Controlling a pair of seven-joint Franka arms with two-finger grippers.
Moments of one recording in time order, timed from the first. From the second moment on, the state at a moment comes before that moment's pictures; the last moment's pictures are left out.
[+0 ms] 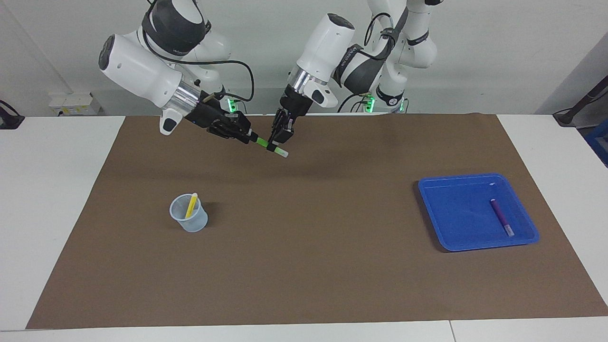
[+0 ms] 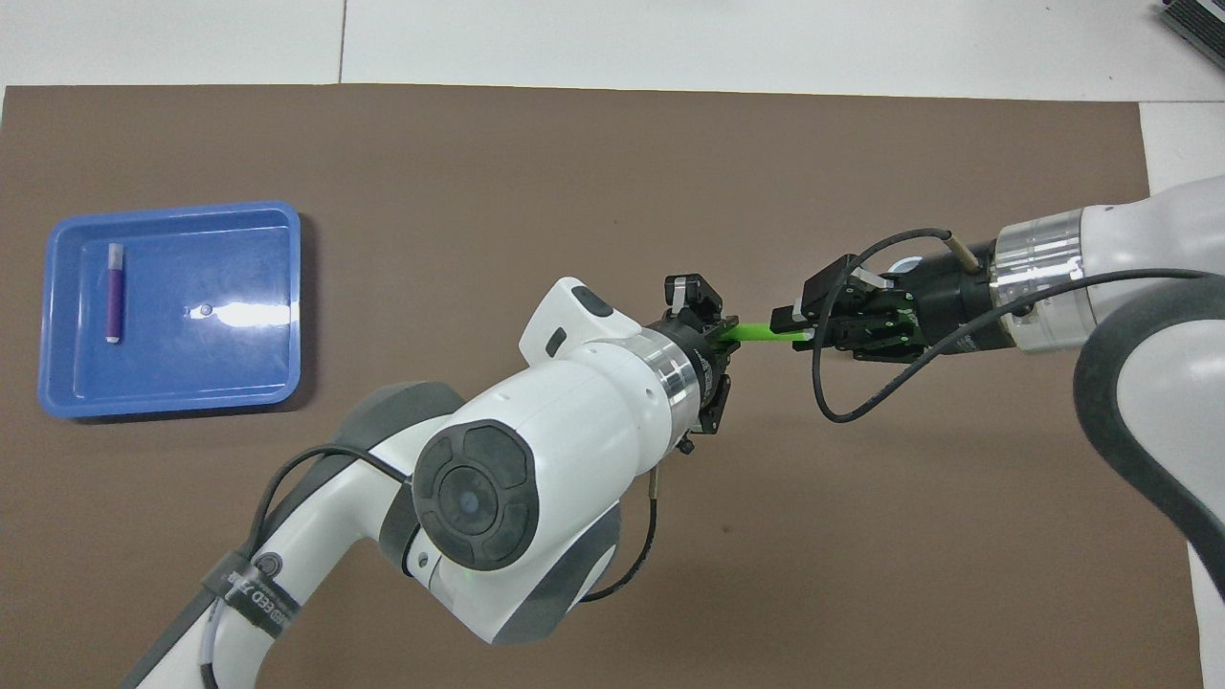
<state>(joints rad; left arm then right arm) -0.54 0.13 -0.27 -1.82 -0.19 2.60 -2.22 0.03 -0.02 0.11 -1.86 0.76 1.85 0.29</state>
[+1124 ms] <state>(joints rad) -0.54 0.13 -0.27 -1.83 -0.19 2.61 -2.23 0.05 -0.03 0.11 -1.86 0.77 1.87 0.29</state>
